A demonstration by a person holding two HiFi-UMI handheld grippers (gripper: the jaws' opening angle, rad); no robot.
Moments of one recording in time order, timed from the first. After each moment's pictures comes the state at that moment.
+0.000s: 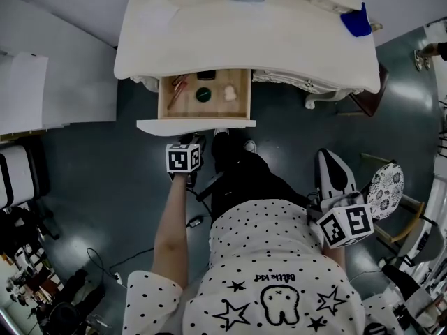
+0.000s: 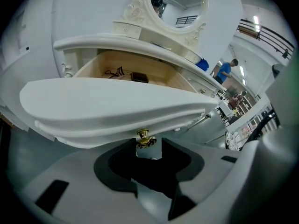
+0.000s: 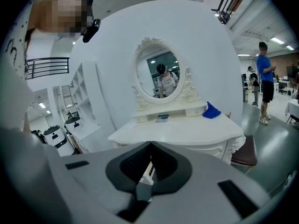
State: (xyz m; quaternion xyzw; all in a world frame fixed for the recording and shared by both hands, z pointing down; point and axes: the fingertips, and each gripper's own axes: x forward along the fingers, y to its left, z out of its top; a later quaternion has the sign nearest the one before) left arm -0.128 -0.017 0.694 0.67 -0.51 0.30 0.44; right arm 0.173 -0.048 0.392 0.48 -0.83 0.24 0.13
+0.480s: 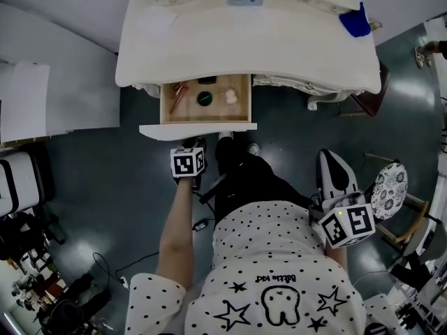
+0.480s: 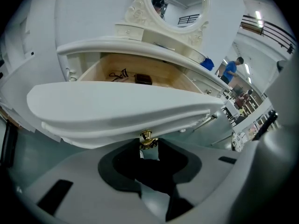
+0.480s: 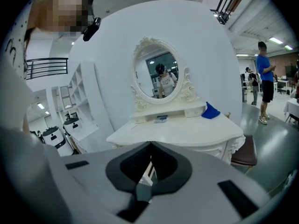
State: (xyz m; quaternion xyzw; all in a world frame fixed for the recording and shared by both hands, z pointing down) left arm -0.133 -0.026 0.693 0.66 -0.54 0.31 0.43; right arm 0.176 -0.056 0.392 0.49 -0.83 0.24 0.13
